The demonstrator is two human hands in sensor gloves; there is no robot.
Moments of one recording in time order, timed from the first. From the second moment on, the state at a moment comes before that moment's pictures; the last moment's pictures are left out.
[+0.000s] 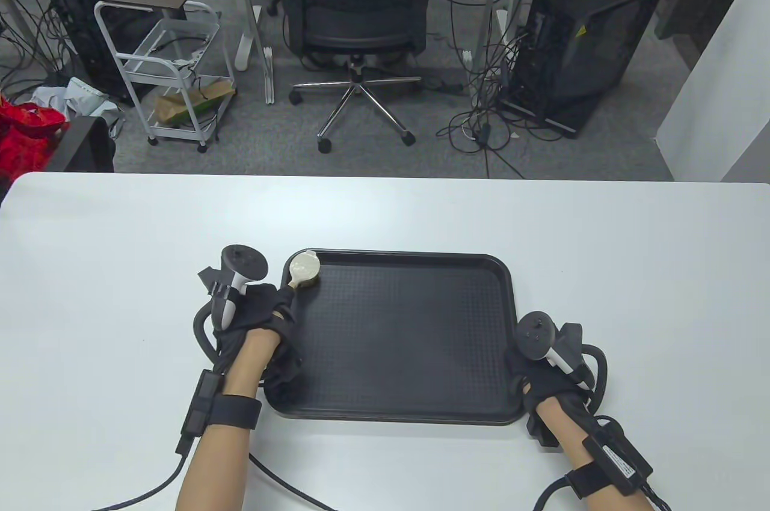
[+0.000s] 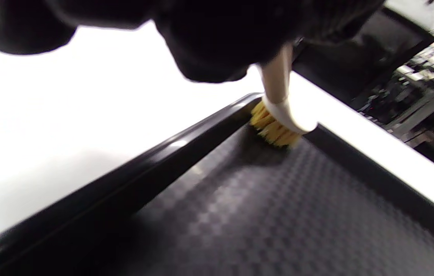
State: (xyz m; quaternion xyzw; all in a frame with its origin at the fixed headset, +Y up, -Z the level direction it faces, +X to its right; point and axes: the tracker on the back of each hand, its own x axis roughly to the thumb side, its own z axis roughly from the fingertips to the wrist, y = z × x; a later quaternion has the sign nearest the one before) left_hand -0.216 -0.691 -0.383 -0.14 0.23 0.23 0.93; right_hand 0.228 -0.768 -0.336 -0.05 0.10 0.99 0.09
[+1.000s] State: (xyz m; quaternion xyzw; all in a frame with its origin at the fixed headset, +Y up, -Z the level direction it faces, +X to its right) left_hand 0.012 -0.719 -0.387 -0.23 0.03 0.26 0.94; right_hand 0.228 -0.768 -0.336 -0.04 0.10 0.99 0.09
